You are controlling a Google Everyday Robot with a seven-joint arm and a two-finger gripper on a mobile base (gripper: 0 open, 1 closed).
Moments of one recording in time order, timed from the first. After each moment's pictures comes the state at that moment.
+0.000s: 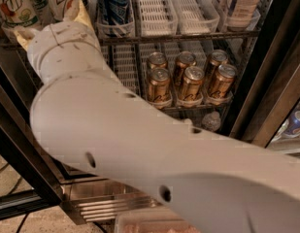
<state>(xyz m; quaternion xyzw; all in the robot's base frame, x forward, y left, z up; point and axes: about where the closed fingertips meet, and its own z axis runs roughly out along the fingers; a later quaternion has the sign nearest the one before) 0.510 0.156 1.072 -0.24 0.64 0.07 0.73</state>
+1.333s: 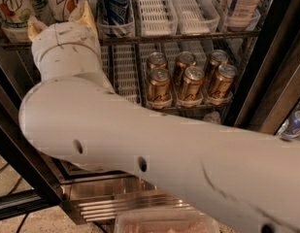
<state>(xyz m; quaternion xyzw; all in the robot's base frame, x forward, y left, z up) 0.535 0.150 1.069 -0.18 0.64 0.04 0.75</state>
